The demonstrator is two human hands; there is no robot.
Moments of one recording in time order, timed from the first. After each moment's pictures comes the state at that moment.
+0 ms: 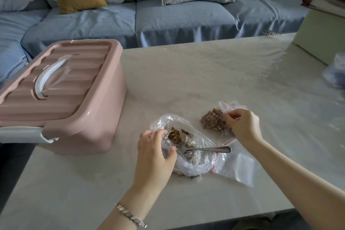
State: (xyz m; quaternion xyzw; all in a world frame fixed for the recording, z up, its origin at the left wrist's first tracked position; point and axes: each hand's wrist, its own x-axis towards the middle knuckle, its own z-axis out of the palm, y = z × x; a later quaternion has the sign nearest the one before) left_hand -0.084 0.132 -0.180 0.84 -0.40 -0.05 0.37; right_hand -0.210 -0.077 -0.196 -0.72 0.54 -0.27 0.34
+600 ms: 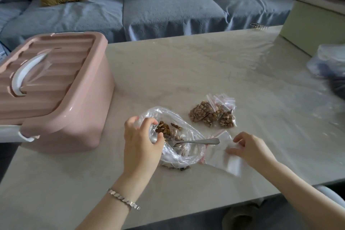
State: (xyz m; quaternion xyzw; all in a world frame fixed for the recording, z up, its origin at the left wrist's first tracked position) left_hand -0.082 0.118 -0.175 0.86 -0.36 -0.04 0.36; right_hand -0.290 -0.051 -0.215 -0.77 0.56 0.01 0.31
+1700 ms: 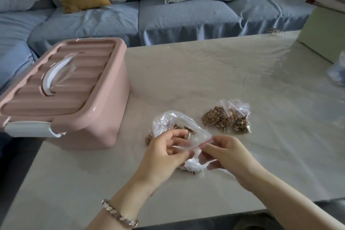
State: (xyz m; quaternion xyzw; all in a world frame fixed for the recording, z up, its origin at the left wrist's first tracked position) left_hand -0.096 0.138 -0.131 0.70 -0.29 -0.40 0.51; right_hand -0.218 0.035 -0.126 -0.60 0.42 -0.09 0.67
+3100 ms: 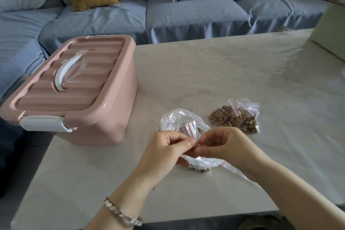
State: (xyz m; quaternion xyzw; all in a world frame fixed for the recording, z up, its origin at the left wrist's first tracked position) left_hand -0.090 0.144 -0.106 0.70 -0.27 -0.41 0.52; right_hand -0.206 0.036 -0.106 -0.66 0.34 -0.06 0.67
